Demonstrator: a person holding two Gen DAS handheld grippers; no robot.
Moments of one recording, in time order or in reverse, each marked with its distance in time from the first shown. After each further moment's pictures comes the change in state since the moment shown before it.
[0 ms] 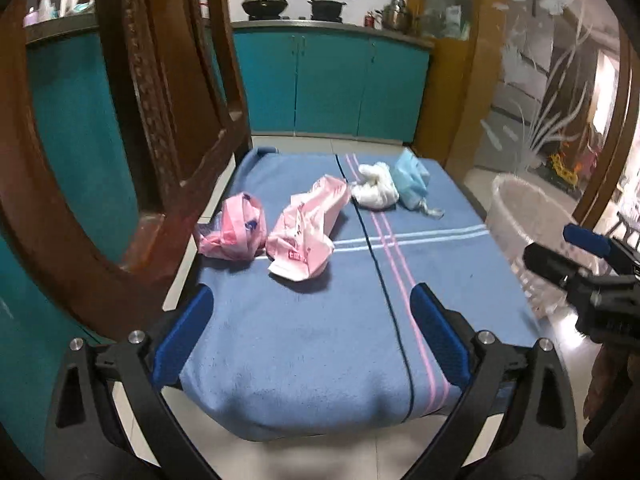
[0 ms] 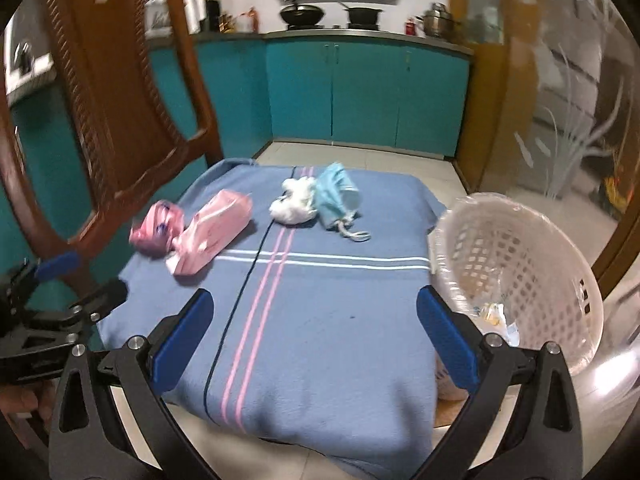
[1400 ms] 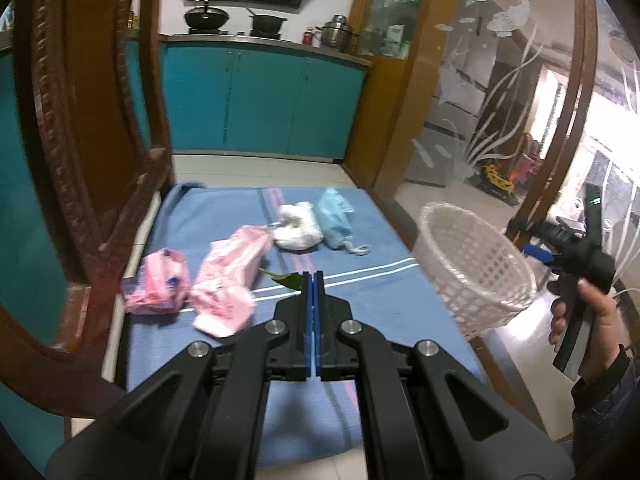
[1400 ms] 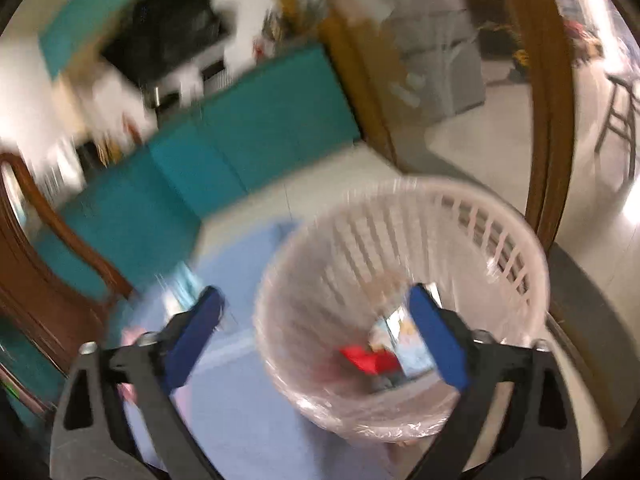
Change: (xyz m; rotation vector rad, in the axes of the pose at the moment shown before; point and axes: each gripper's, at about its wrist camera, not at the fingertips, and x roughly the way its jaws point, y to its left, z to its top) left arm -0.004 -0.018 0.042 0.013 -0.060 -0.302; right arm -0.035 -0.212 0.002 0.626 -0.190 -0.084
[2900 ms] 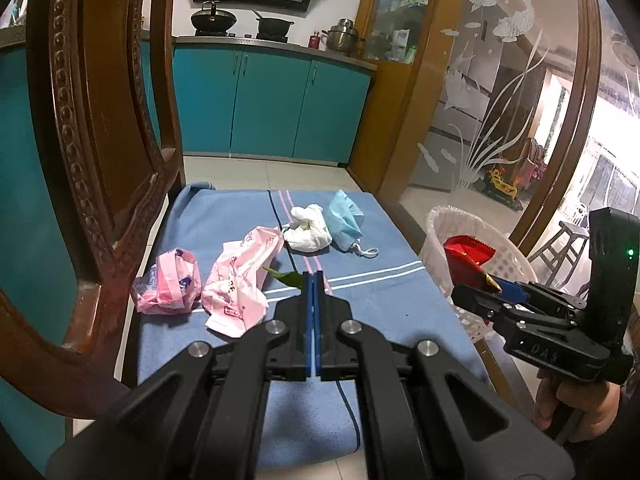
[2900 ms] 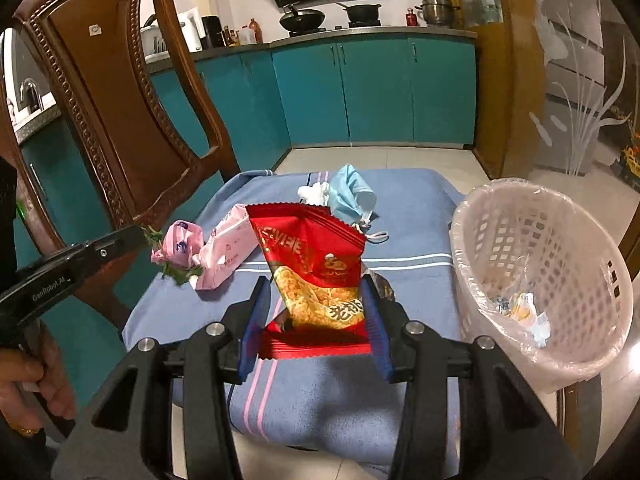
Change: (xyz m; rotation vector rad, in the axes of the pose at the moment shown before) left arm -0.004 0.020 -0.003 -0.015 -0.012 0.035; right arm 0.017 0.156 -0.112 -0.508 0.218 0.193
